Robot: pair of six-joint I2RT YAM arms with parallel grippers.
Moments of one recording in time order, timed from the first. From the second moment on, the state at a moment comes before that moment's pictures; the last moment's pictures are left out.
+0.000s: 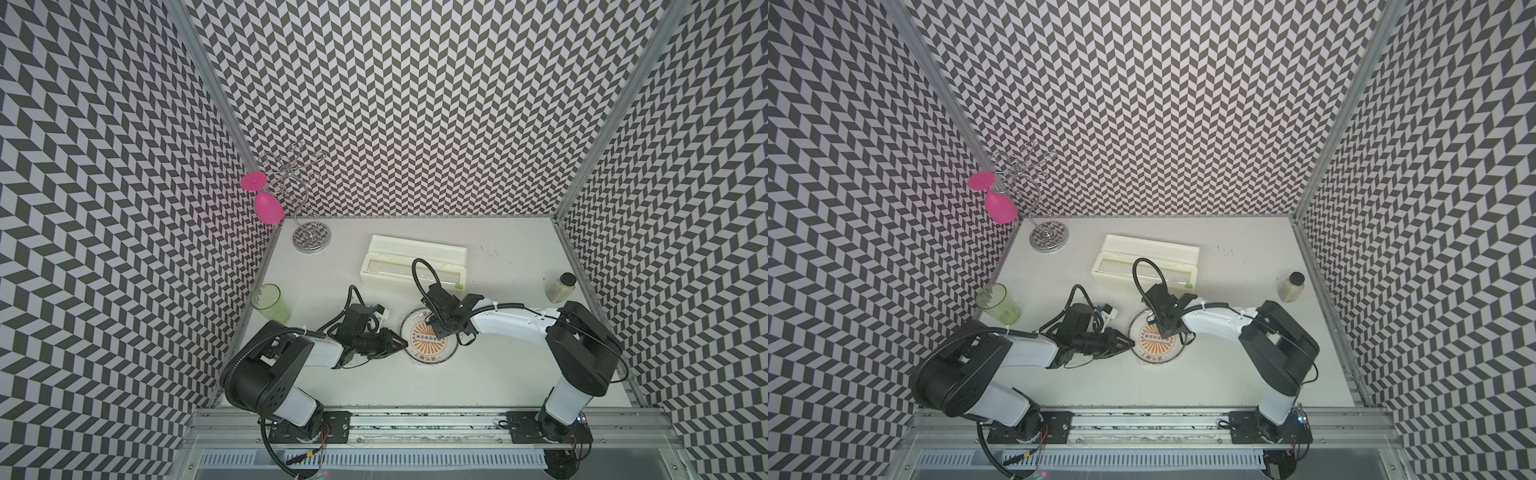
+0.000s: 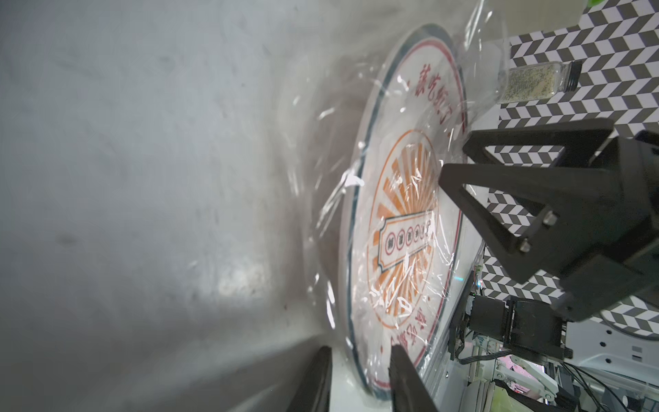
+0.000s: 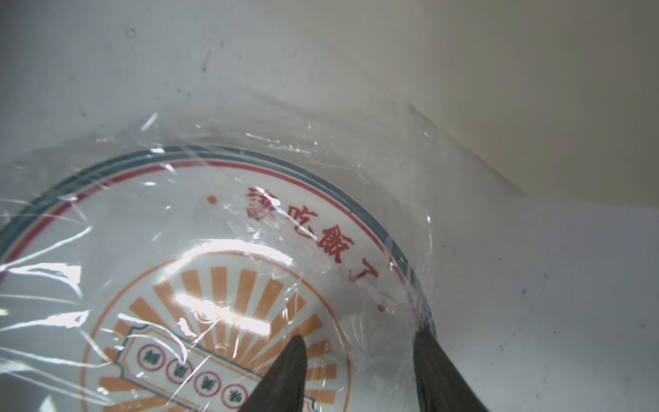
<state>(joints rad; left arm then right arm) -0.51 1.53 0.33 0.40 0.70 -0.82 0.84 1.73 1.04 -0.56 0.28 0.43</state>
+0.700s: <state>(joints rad) -0.52 1.52 0.41 0.27 0.63 -0.77 0.81 1.70 0.99 -0.58 0.26 0.45</state>
